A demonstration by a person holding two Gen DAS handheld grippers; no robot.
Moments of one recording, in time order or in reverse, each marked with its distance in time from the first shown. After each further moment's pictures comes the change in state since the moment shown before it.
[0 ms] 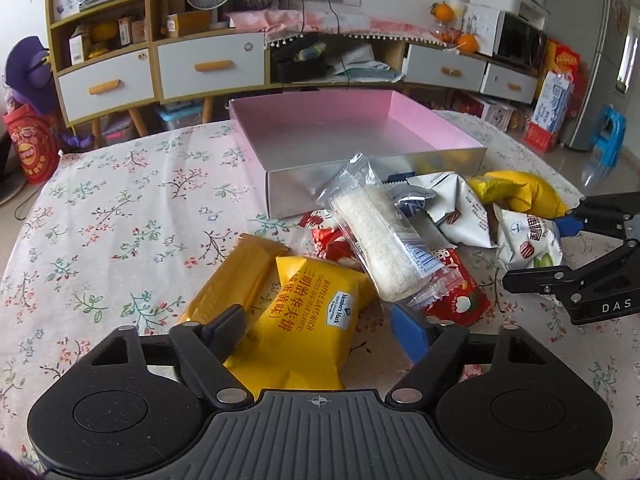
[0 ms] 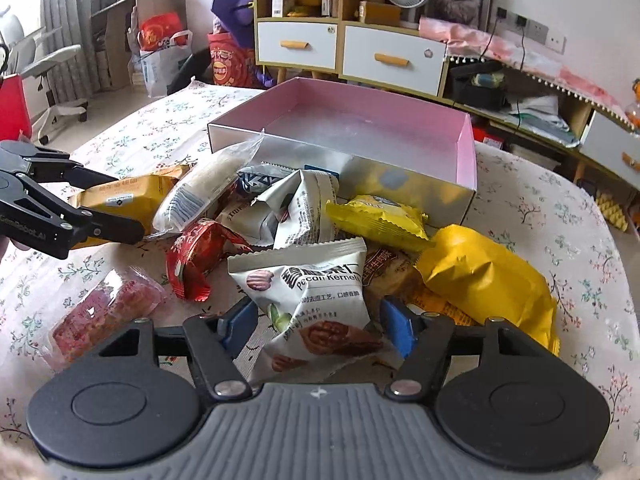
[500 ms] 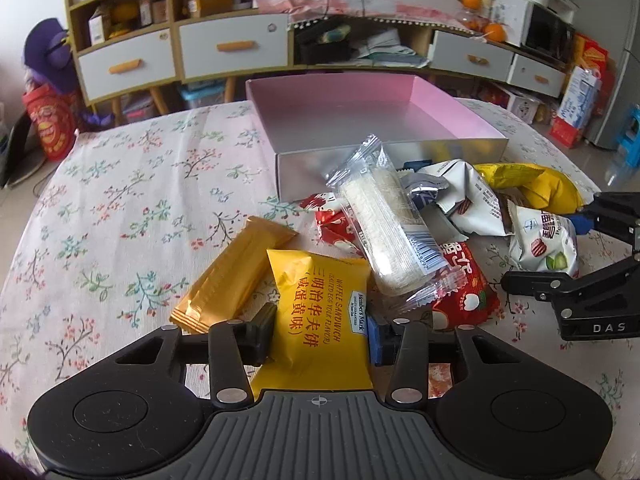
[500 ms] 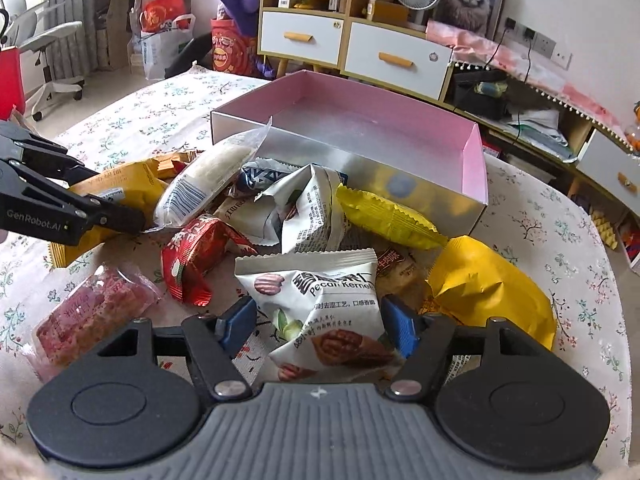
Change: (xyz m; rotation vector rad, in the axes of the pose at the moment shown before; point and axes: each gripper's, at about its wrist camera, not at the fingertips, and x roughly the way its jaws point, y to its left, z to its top) left arm 0.003 -0.008 0.004 -0.056 0.063 0.063; right arm 0.010 0.010 0.006 -0.069 0.021 -0.057
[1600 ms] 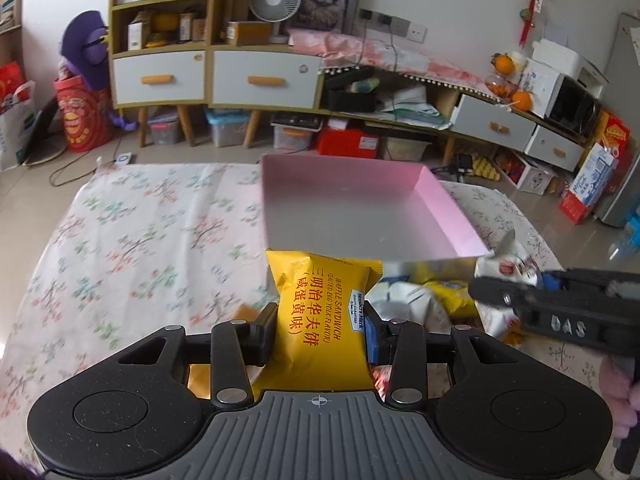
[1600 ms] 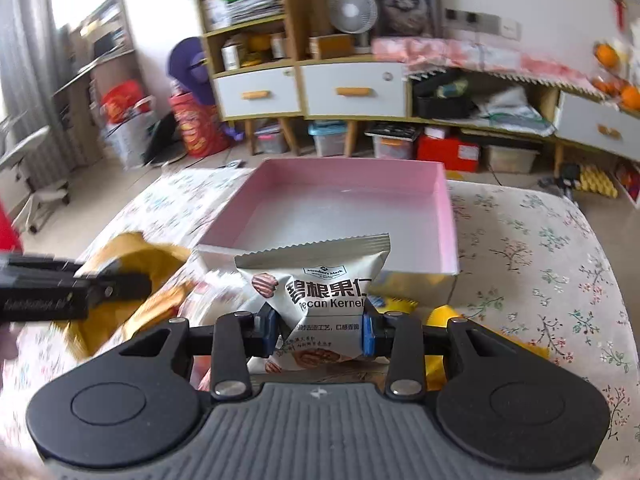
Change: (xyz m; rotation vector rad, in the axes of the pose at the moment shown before) left arm -0.033 -0.013 0.071 -0.156 -0.092 0.010; right arm -0.011 -0.040 0.048 0.308 -0.094 0.048
